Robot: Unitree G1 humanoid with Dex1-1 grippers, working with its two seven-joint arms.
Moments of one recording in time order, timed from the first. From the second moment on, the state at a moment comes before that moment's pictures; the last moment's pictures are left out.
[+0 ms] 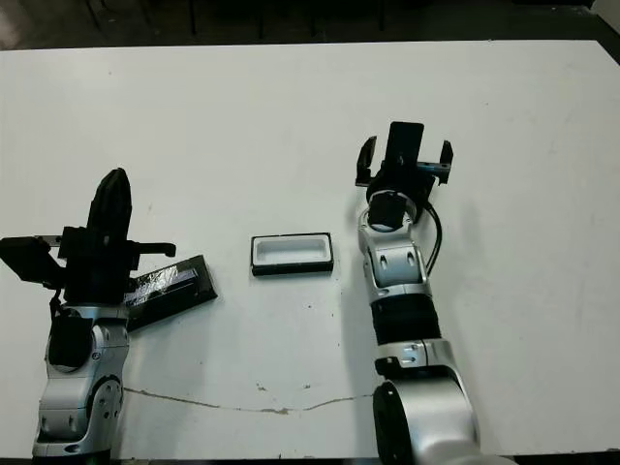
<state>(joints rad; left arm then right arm) 0.04 0.05 0.08 -0.29 -0.21 -0.14 -0.10 -0.66 0.04 -0.08 0.44 -0.14 0.24 -0.42</state>
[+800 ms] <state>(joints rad) 0.04 0.06 0.09 -0.28 -0.23 -0.14 -0.12 -0.51 0.09 -0.06 0.41 -0.18 0.12 -0.55</state>
